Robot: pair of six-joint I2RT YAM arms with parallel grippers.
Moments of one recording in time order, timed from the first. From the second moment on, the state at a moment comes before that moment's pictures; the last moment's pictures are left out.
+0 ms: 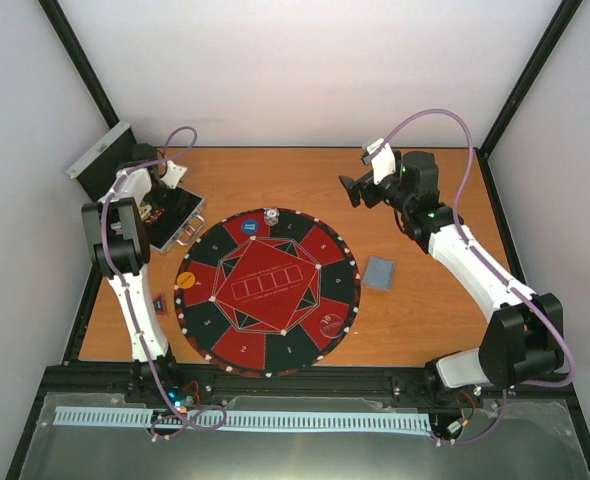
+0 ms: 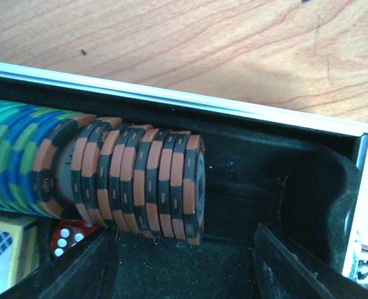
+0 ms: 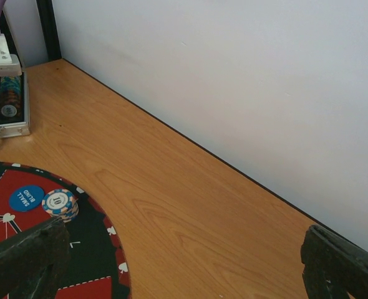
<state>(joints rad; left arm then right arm) 0.18 2.23 1.78 -0.76 0.20 0.48 0.32 1.40 1.11 0.00 -0.25 -0.27</state>
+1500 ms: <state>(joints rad) 0.17 2.26 1.85 -0.68 0.17 0.49 0.32 1.40 1.11 -0.03 -0.27 -0.27</state>
